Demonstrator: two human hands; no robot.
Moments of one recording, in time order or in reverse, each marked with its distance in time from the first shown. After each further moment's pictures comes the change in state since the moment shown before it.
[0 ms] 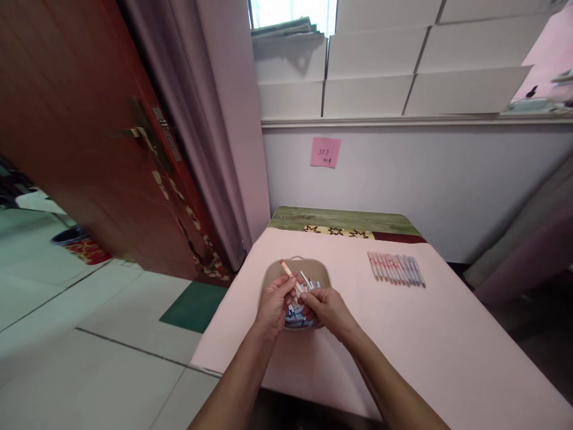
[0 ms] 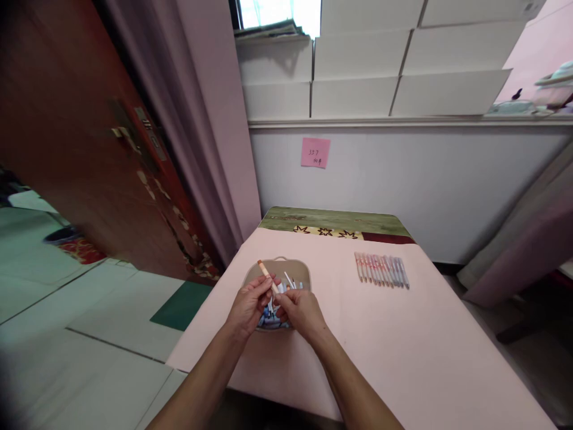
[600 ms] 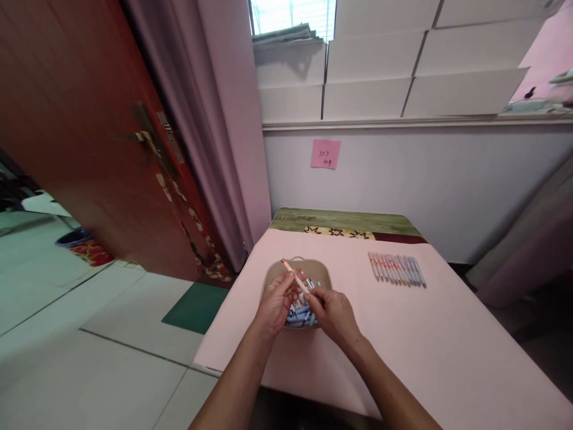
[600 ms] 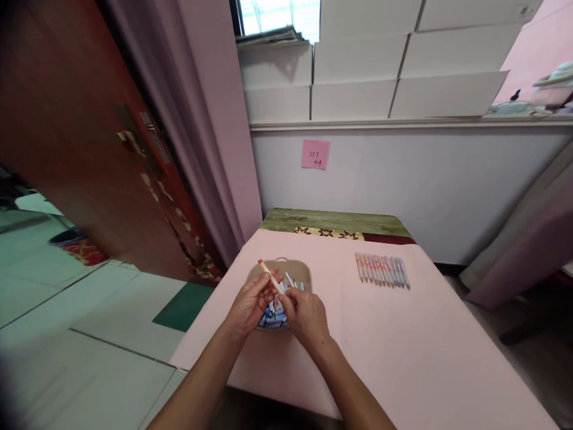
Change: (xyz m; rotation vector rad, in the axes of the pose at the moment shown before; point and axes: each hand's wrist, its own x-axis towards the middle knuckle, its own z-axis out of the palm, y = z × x) left_hand -0.001 0.003 0.001 -0.026 -0.042 -0.014; right_hand -0.018 -0.007 -0.001 -0.545 0.299 -0.279
